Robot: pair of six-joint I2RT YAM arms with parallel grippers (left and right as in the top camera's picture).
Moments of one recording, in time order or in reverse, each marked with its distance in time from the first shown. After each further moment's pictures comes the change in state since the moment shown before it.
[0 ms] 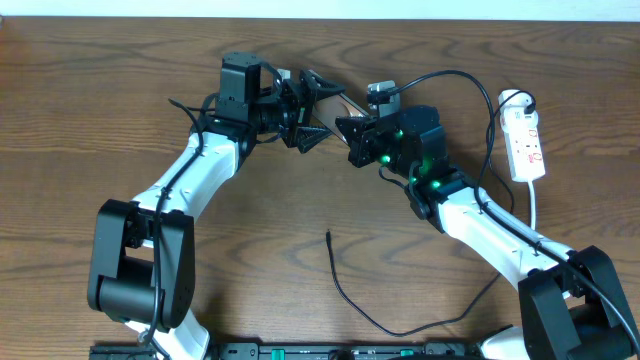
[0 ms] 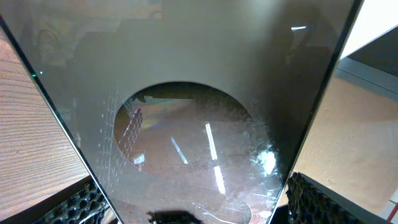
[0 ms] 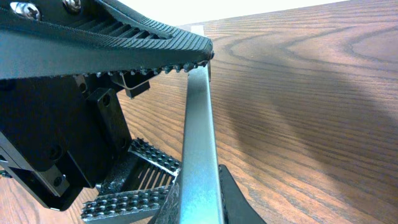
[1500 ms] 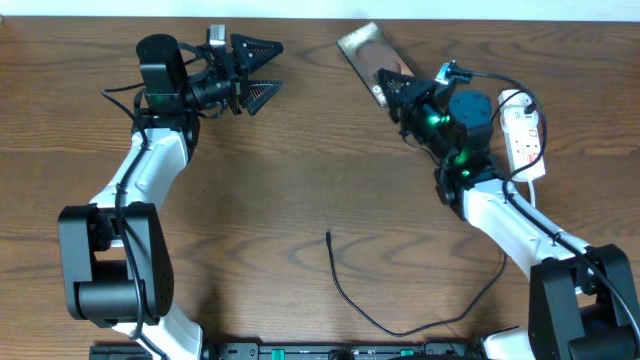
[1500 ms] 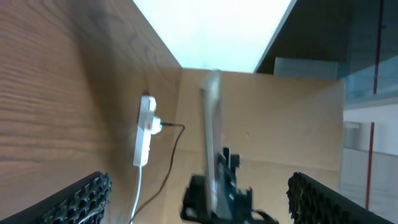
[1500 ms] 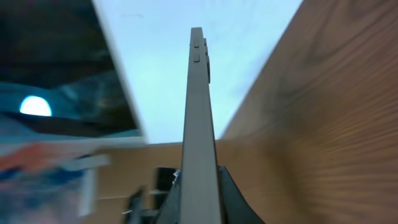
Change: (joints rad) left arm 0.257 -0.004 -0.001 0.338 0.177 0.060; right arm -0.165 0.005 0.000 0.301 -0.020 1.110
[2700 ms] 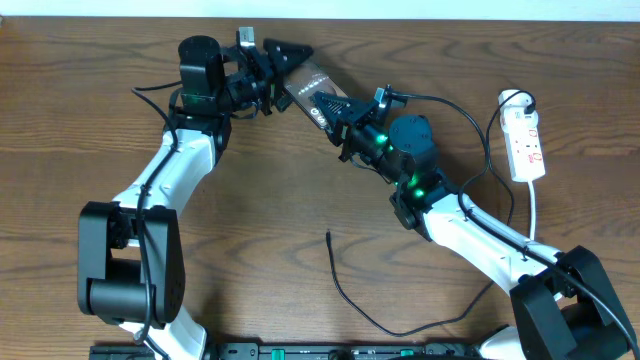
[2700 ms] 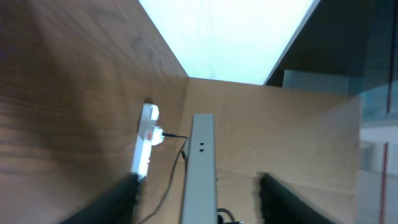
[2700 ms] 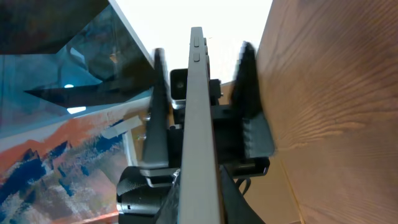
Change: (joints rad) left arm -0.138 0.000 0.000 0.002 -0.201 -0.051; right arm 0.266 0.000 0.000 0.048 0.090 0.283
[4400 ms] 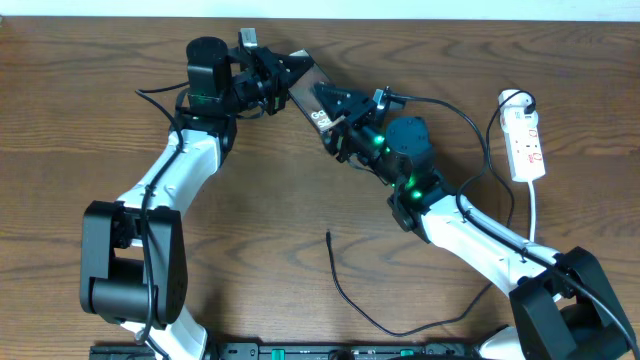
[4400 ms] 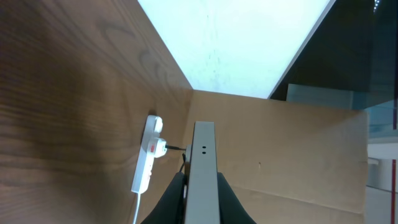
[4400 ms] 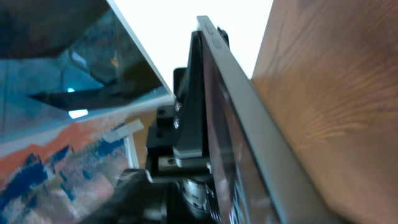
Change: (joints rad) left arm -0.028 0.000 0.000 -0.008 -0.087 -0.009; right arm 0.019 0.000 0.001 -0.006 0.028 0.010
